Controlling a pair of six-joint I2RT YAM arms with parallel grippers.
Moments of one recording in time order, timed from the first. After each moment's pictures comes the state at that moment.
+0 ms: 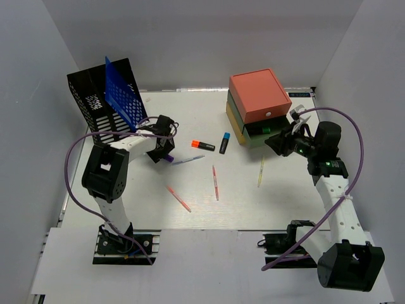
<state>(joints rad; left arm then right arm) -0.38 1.83 1.17 -0.57 -0.37 -1.06 -0.04 0.96 0.80 -0.22 -0.80 -0.09</state>
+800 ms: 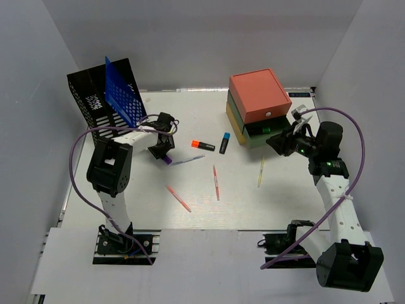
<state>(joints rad) -0.36 1.92 1.26 -0.62 -0.39 -1.03 -0.06 0.96 0.80 -0.22 -0.81 -0.09</state>
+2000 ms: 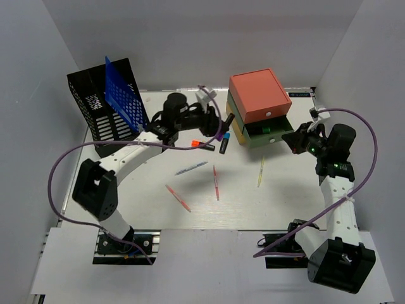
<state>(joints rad) -0.58 1.61 1.25 0.14 0.65 -0.25 -0.20 0.95 0.79 -0.19 -0.76 -0.01</state>
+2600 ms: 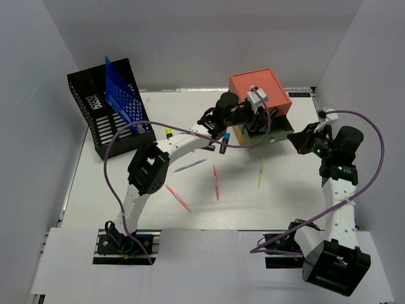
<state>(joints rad) -0.81 2.18 1.84 0.27 0.47 -0.01 -0.28 0.93 0.78 -0.18 -0.79 0.02</state>
